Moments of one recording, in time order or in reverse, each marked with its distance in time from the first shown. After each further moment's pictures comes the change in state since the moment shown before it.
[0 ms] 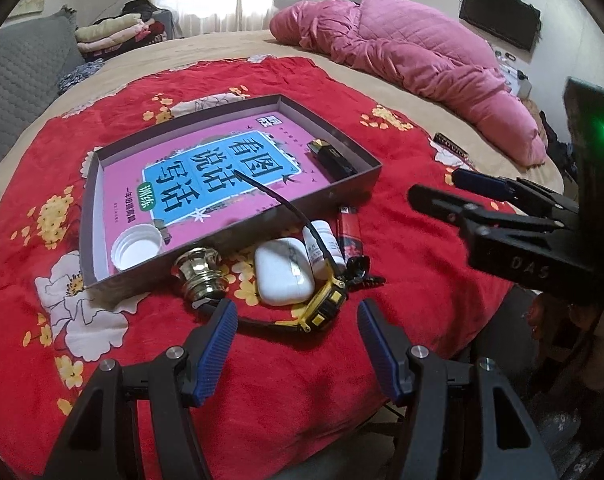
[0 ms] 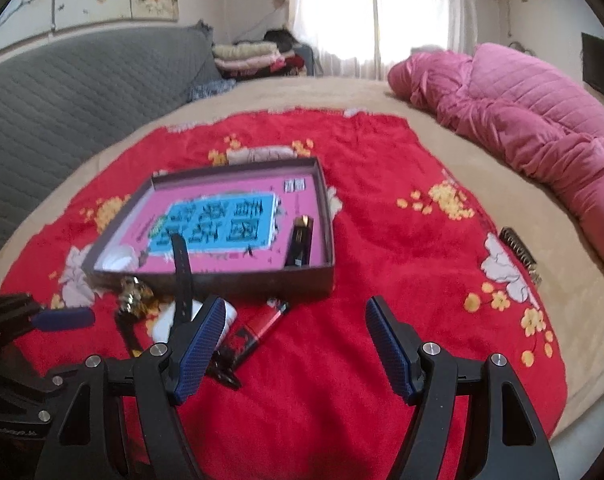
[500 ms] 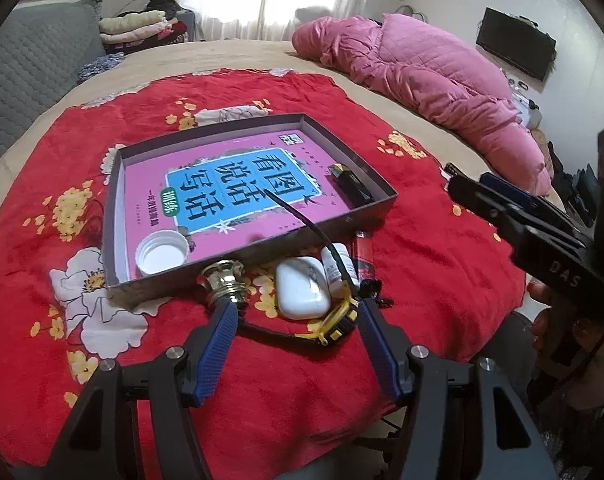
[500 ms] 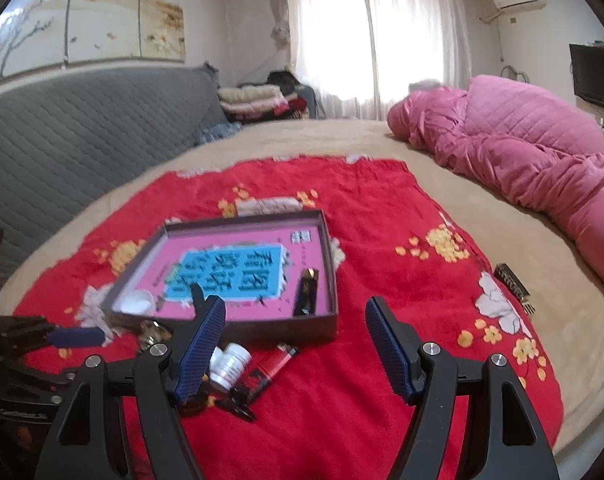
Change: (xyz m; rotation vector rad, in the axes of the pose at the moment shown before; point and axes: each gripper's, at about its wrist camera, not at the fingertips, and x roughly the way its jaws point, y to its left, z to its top) left arm -0.016 0.019 0.006 -0.086 -0.049 0.000; right arm -0.034 -0.002 0.013 0.030 -0.180 0.028
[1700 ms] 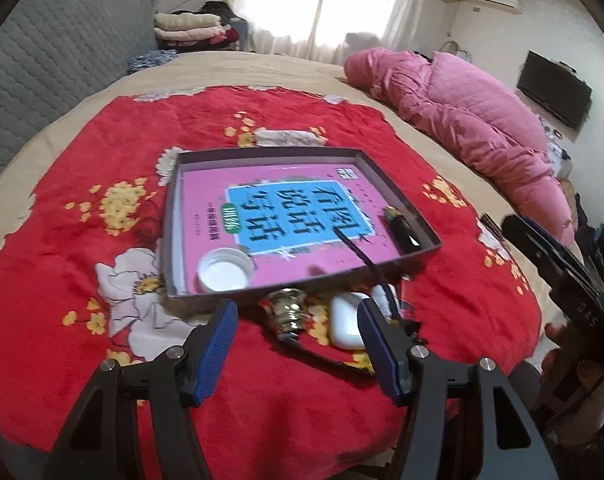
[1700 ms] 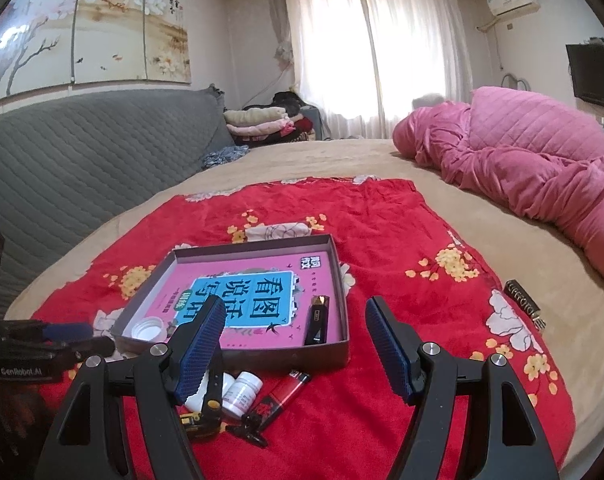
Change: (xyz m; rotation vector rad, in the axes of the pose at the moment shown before) left arm -0.020 0.038 0.009 -0.149 -0.086 0.081; right arm -0.008 0.002 0.011 0.019 -0.111 0.044
